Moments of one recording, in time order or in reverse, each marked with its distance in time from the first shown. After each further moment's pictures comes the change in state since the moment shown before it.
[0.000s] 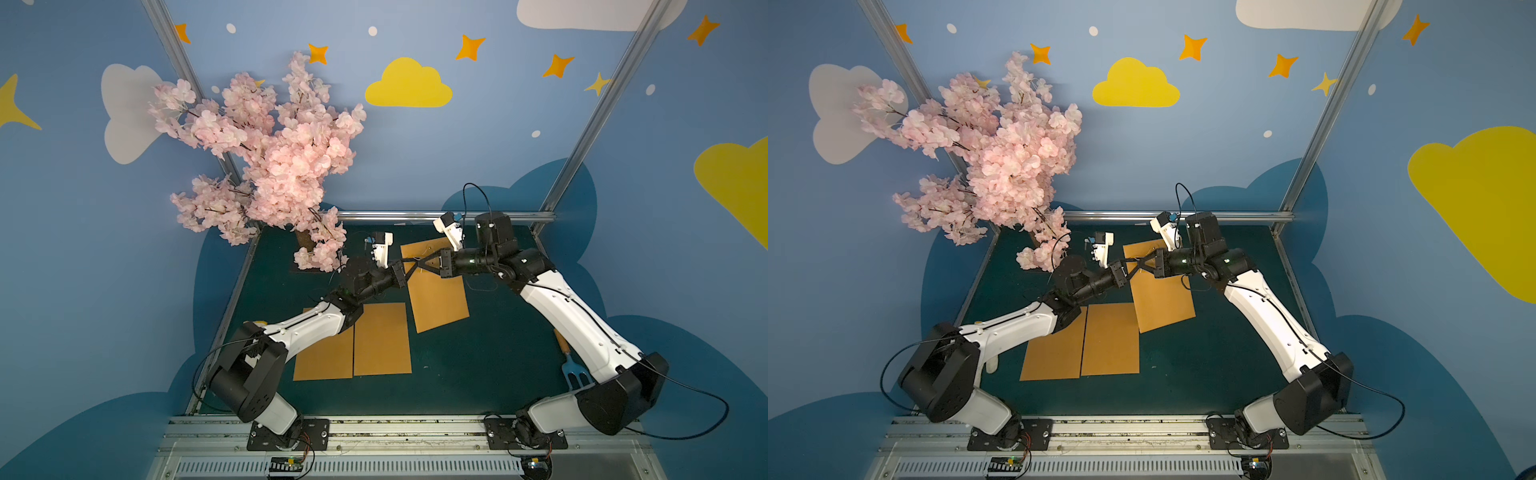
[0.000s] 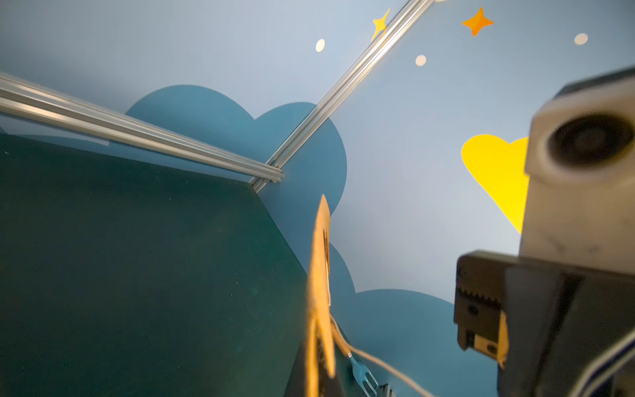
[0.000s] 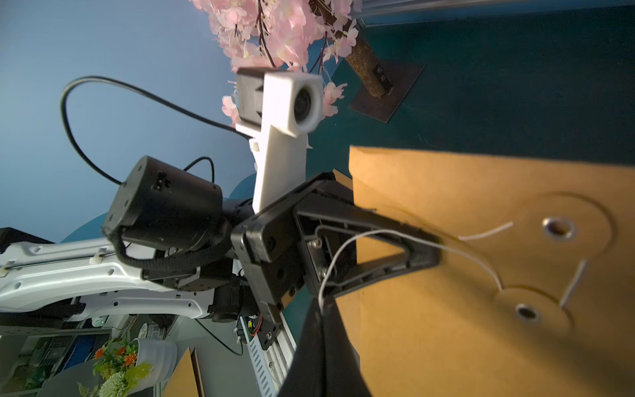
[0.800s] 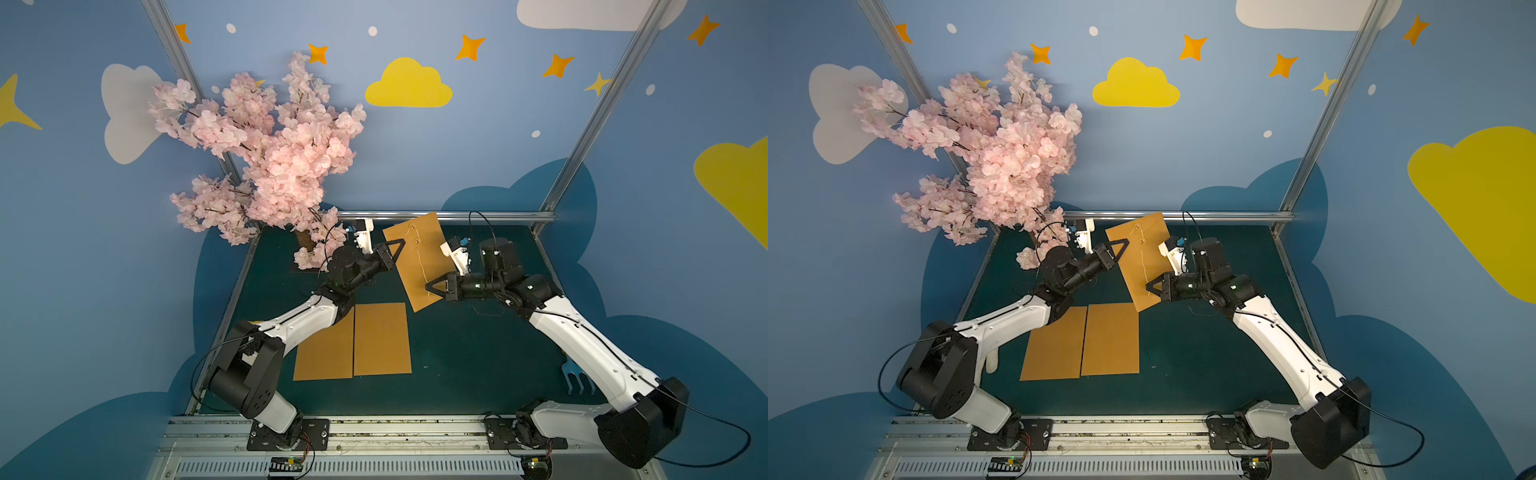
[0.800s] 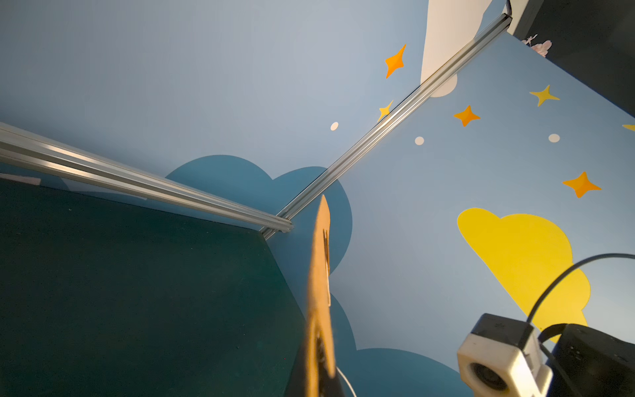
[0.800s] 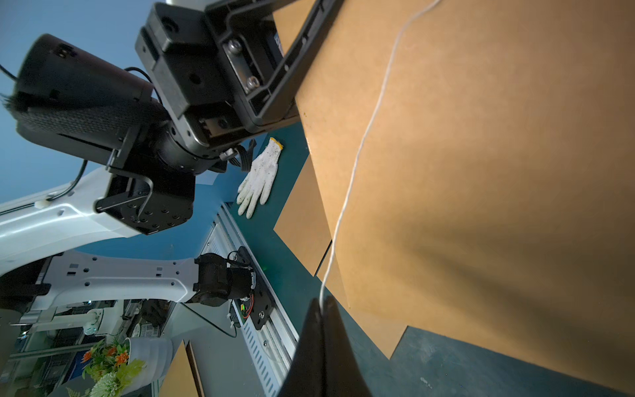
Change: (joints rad) left arm 0.088 -0.003 0.026 0.064 -0.044 -0.085; right arm 0.004 -0.158 -0.256 0.048 0.064 0.040
